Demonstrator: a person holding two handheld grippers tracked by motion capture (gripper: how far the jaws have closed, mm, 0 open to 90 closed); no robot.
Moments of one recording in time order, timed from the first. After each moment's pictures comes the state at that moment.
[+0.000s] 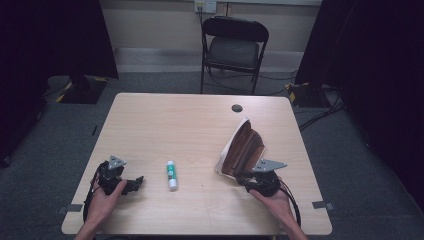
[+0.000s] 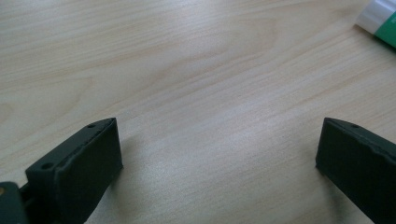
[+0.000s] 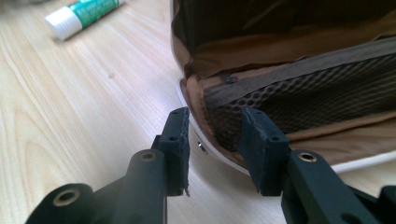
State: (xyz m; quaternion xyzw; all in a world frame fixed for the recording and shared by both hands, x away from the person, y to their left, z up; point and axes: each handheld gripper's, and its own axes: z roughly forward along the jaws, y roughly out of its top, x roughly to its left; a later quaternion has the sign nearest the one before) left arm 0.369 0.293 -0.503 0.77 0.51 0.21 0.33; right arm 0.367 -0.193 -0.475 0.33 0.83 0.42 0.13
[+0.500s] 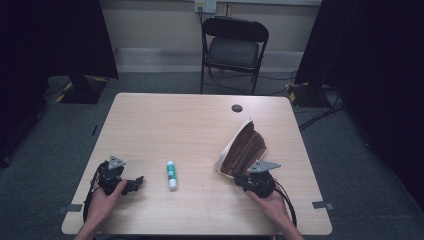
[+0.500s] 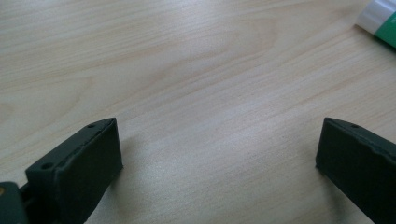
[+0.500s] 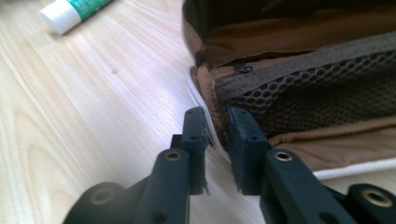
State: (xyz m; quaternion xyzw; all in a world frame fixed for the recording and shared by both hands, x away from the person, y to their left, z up) left arm 0.369 0.293 -0.503 0.77 0.51 0.21 0.33; right arm 0.365 -0.180 -0.479 0.35 0.84 0.41 0.12
